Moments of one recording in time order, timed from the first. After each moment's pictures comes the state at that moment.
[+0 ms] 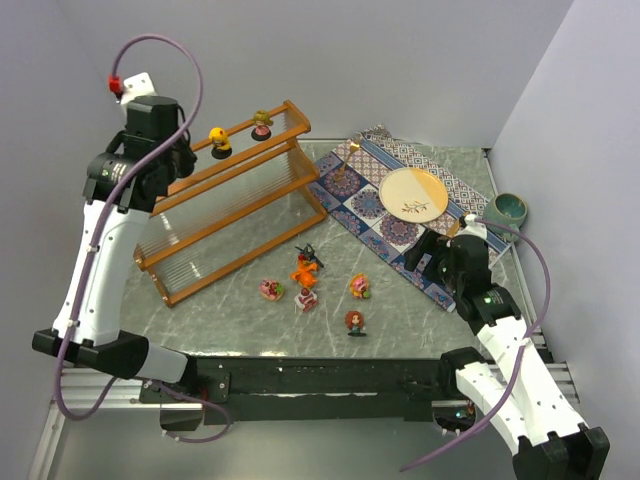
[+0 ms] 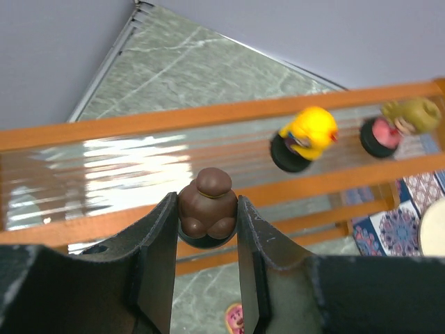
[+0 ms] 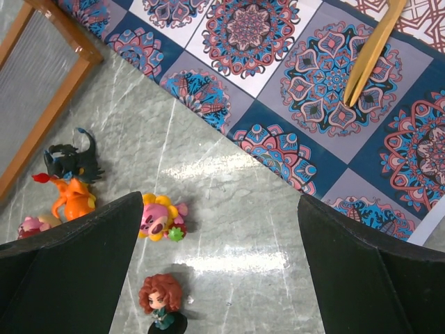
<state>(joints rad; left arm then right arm) -0.29 1.41 1.95 -1.04 -0.53 -0.48 0.22 0.70 0.61 -0.49 0.09 0.55</state>
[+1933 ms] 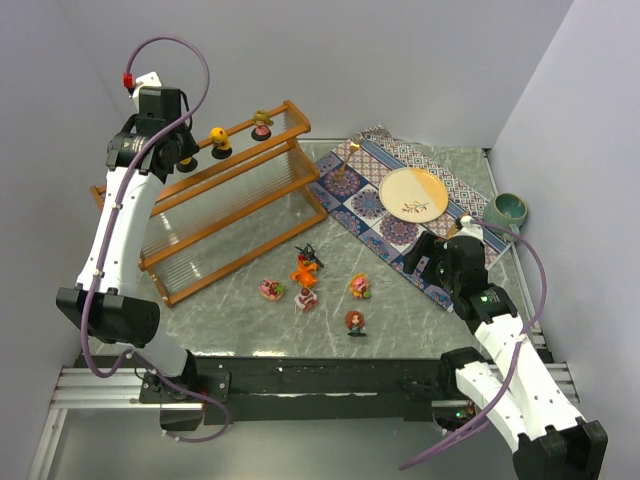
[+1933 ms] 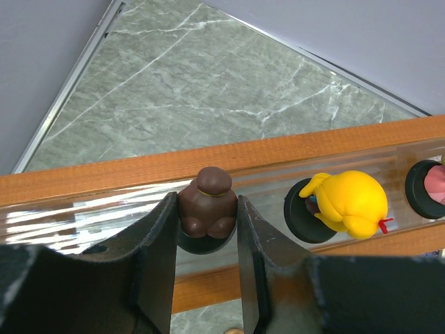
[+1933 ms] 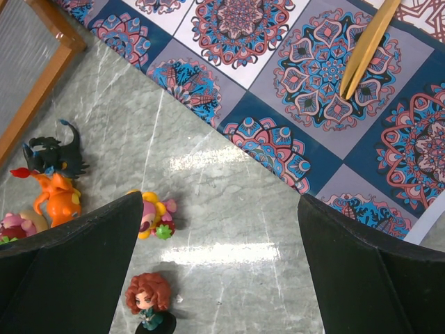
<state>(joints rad) -0.15 1.59 1.92 -0.92 -0.40 -0.47 0.22 0.72 0.58 -0.47 0.09 0.53</state>
